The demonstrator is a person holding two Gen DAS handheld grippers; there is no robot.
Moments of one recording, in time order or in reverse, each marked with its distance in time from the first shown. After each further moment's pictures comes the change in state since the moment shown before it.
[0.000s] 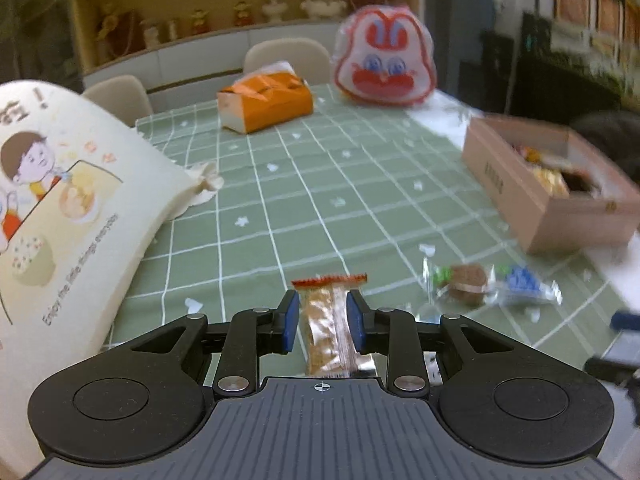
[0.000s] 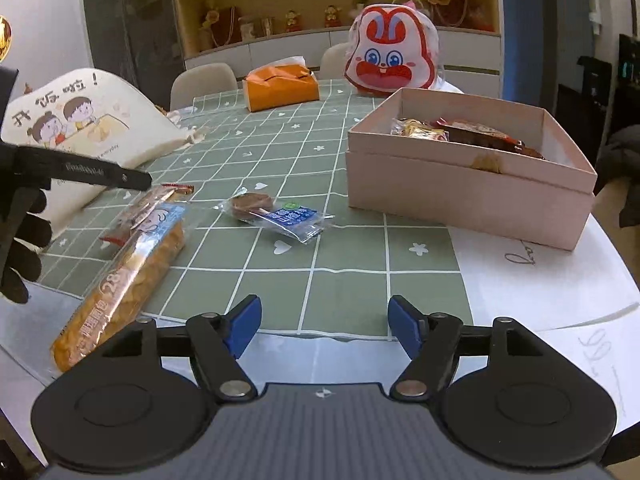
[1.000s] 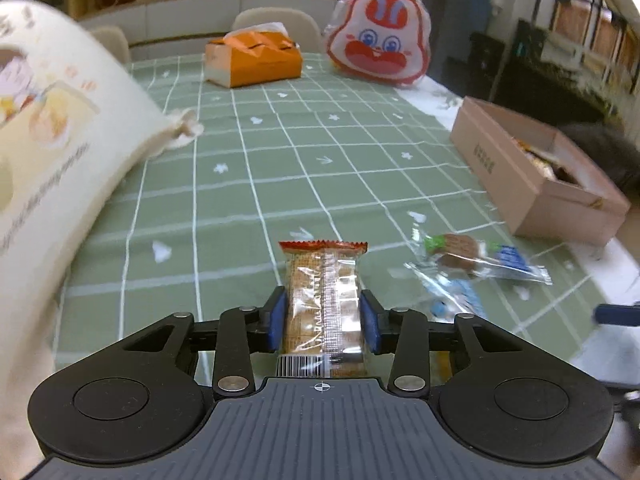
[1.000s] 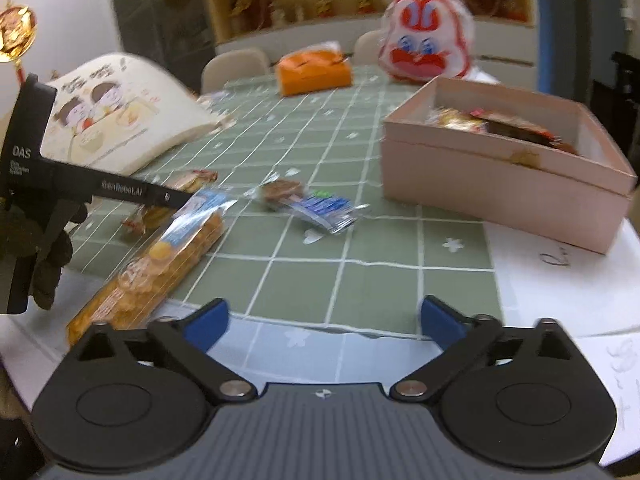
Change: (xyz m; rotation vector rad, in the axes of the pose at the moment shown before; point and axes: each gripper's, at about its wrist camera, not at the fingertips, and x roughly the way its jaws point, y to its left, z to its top) left arm 0.011 0.023 -0.025 -0.129 0.044 -0.155; right arm 0.010 0.006 0.006 -0.059 0.071 0.096
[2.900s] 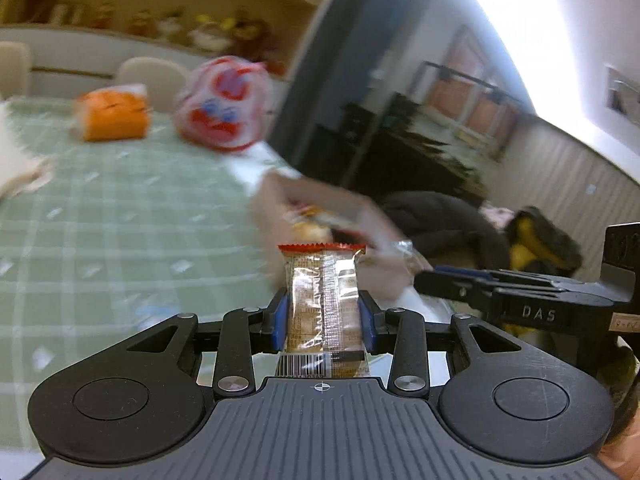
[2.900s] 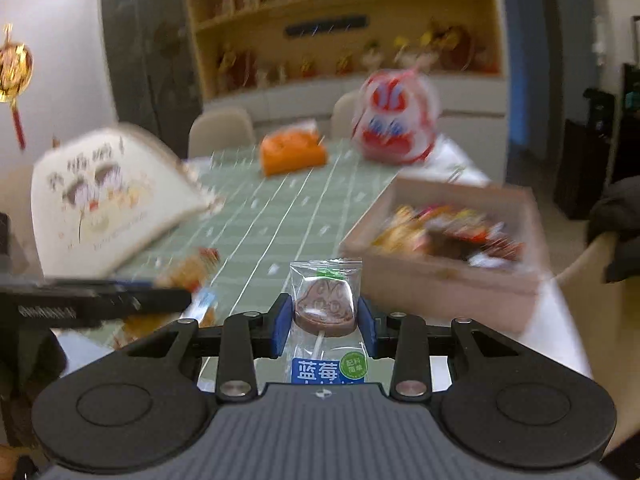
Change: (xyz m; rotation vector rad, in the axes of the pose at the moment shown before) left arm -0.085 -0.095 0.005 -0.023 -0.210 -0.448; right arm -0.097 -0.023 0.039 0.047 -0.210 -0.069
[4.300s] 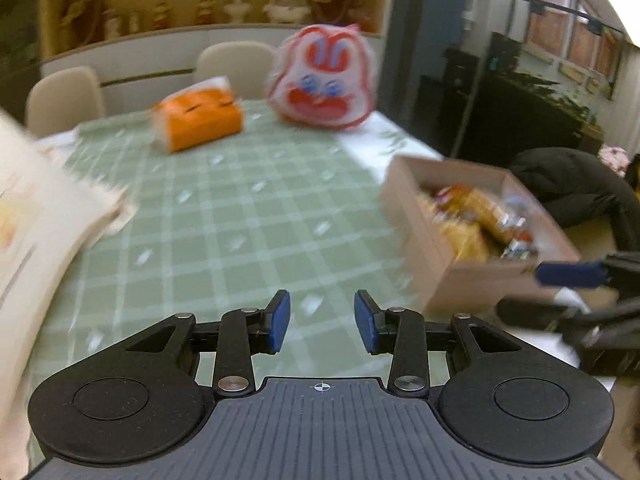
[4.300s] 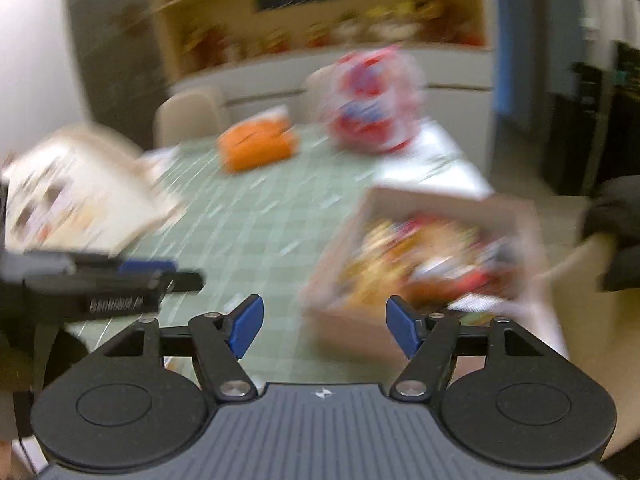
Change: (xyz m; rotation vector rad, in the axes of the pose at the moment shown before) left arm 0.062 0.051 0.032 0.073 0.162 0.435; right arm 0.078 -0.004 0.047 0.005 0.155 -0.020
